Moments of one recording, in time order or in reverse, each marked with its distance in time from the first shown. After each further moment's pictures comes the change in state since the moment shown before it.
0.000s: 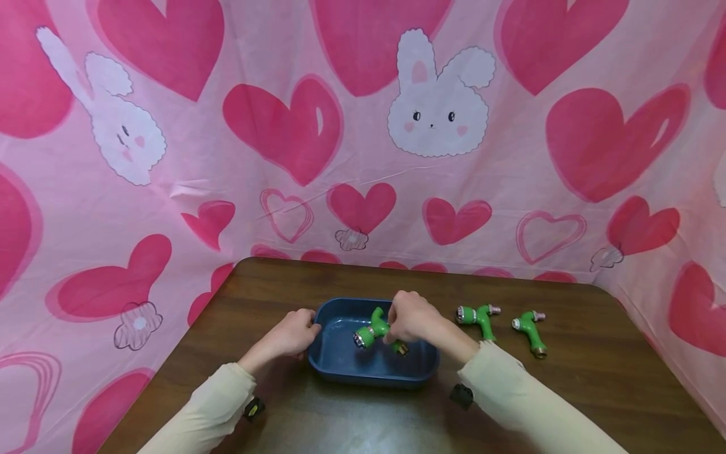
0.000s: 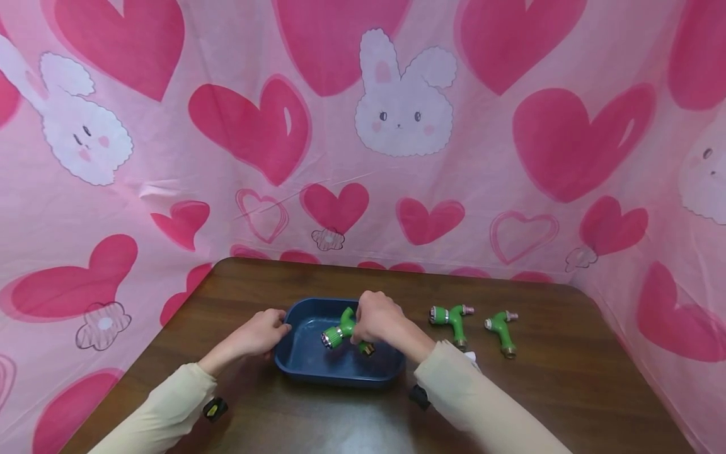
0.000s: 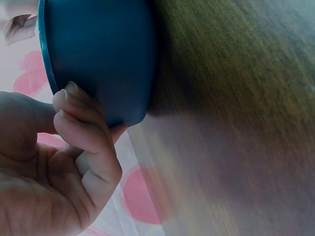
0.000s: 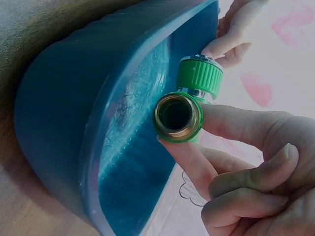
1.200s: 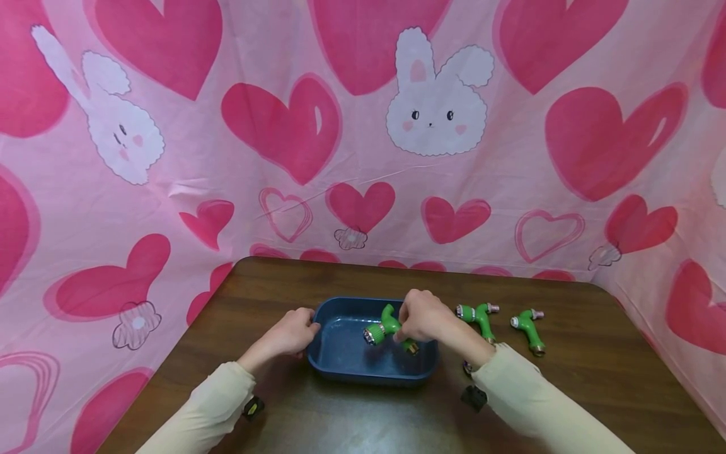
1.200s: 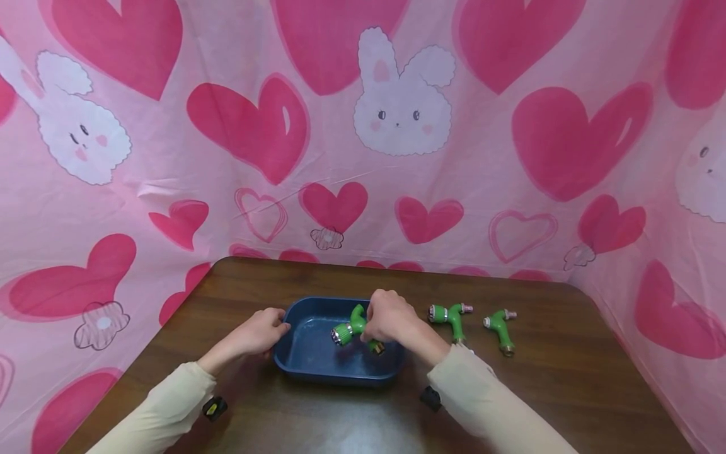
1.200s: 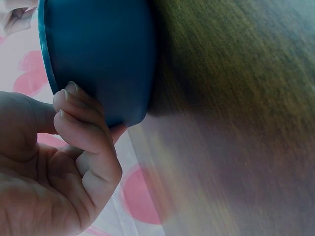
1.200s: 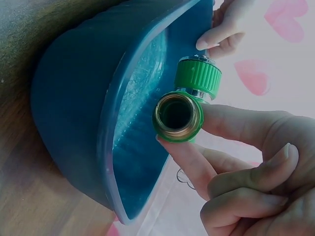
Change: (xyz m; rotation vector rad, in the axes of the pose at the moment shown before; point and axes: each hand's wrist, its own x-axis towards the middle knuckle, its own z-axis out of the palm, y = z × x) left_hand -0.001 0.003 0.000 0.012 0.005 -0.023; right_hand -0.015 0.013 -0.011 -0.020 0.035 0.001
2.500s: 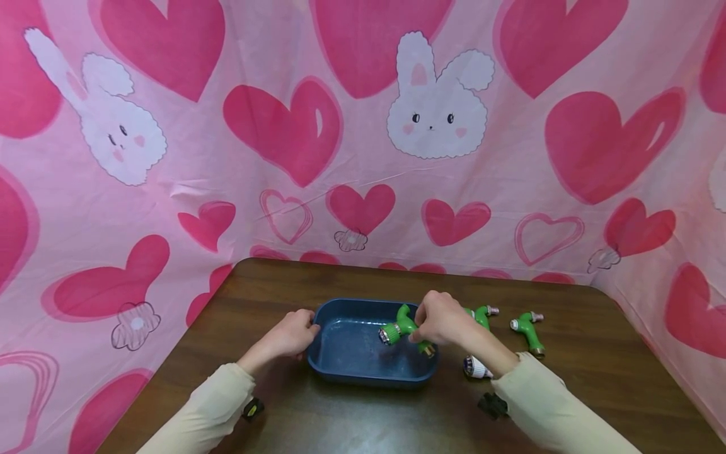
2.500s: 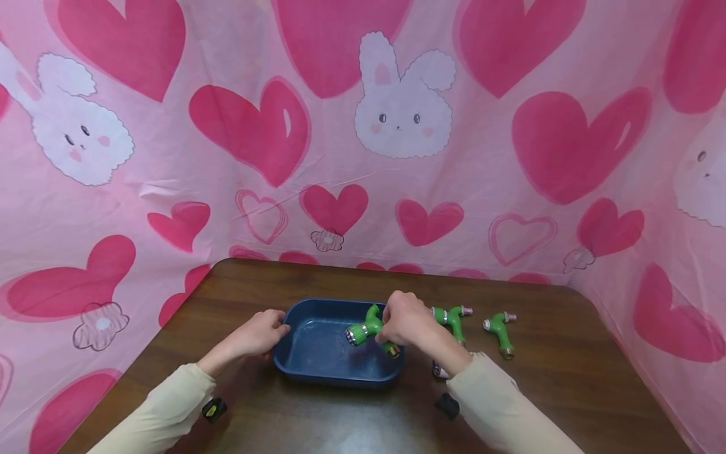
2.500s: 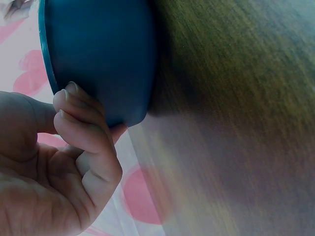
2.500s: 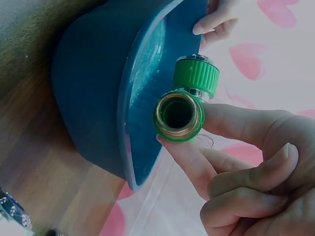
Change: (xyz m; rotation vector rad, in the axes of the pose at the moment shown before) left_hand 0.001 -0.001 0.001 0.008 0.004 0.013; right_hand -0.018 0.021 -0.013 -0.006 0.063 -0.028
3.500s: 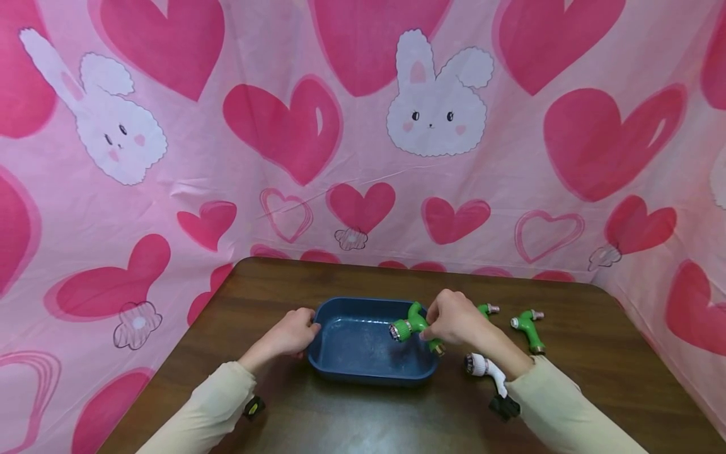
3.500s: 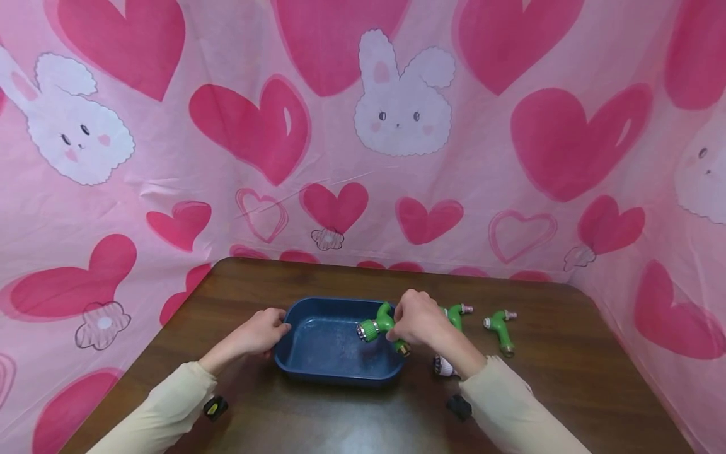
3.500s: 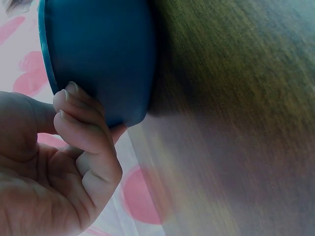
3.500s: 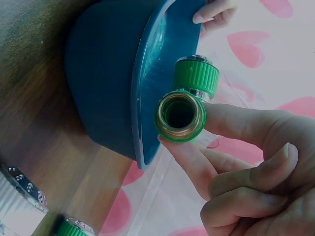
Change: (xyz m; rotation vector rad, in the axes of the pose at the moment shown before) left_hand 0.002 -0.002 0.002 -0.001 0.003 -0.007; right_hand -0.008 0.016 -0.006 0.048 -0.007 0.057
